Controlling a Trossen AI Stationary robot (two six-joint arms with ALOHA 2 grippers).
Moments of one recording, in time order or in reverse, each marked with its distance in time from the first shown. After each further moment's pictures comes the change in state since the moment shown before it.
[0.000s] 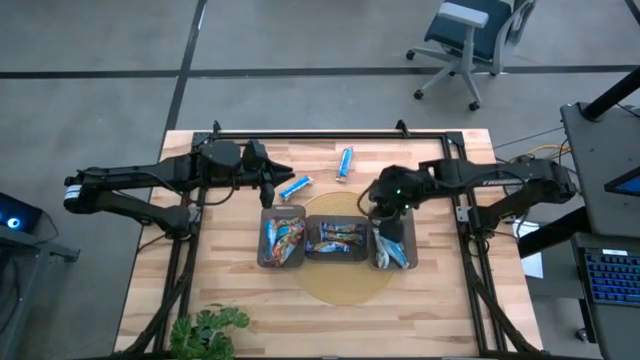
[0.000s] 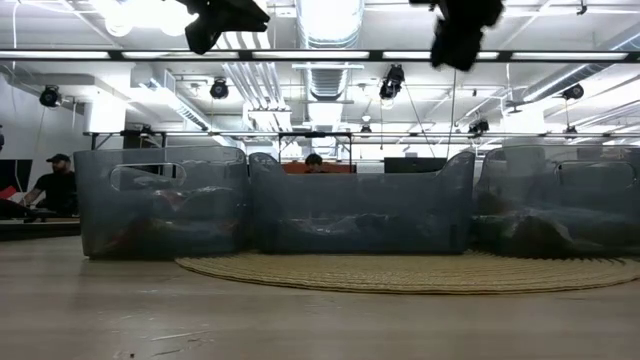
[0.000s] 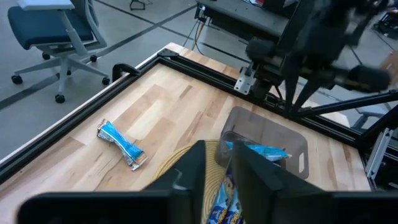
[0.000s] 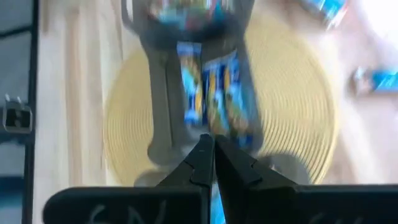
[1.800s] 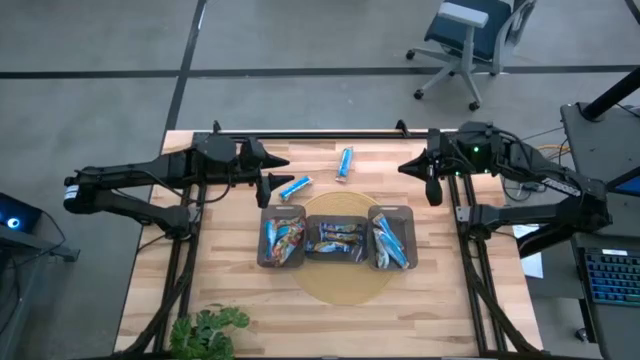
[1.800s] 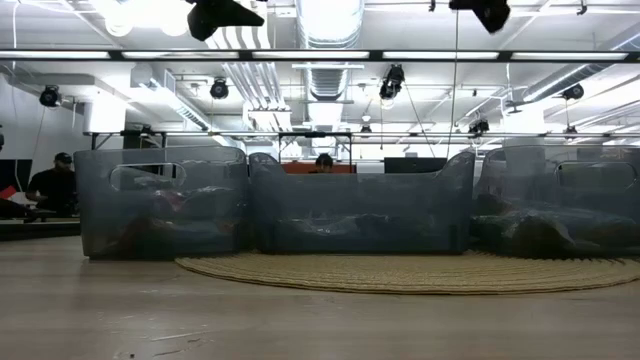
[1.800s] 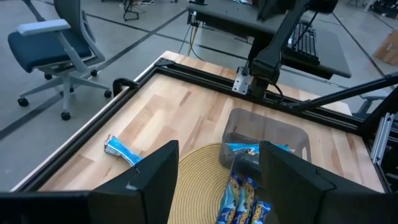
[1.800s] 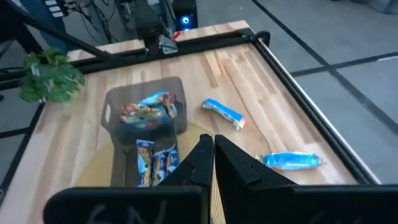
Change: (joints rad) left arm 0.000 -0.002 0.065 -0.058 0.013 0.110; right arm -0.307 -0.469 -0.132 0.172 -0.063 -0.215
